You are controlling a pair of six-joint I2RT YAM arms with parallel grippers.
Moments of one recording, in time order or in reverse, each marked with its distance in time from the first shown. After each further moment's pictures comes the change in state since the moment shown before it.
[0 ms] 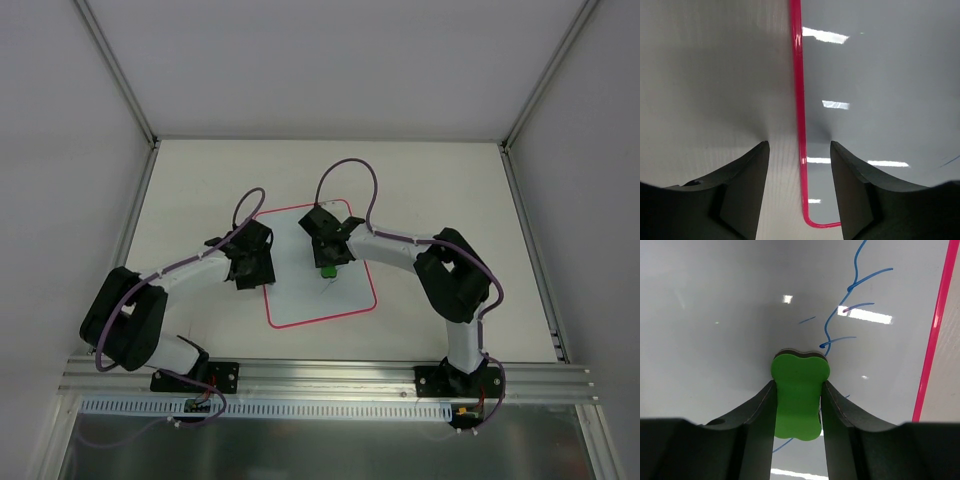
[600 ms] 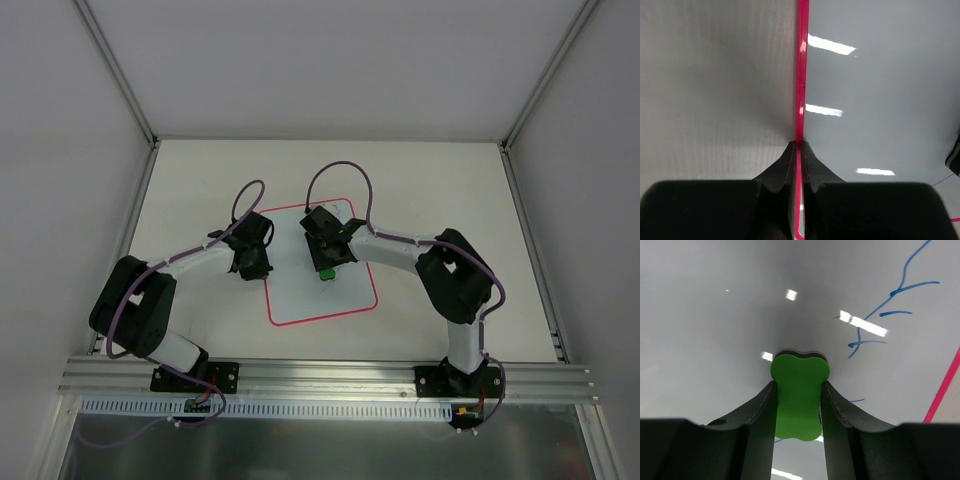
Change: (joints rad) left arm 0.032 0.104 0.064 0.045 -0.006 -0.027; right arm 0.000 -0.014 -0.029 0.053 -0.087 -0.155
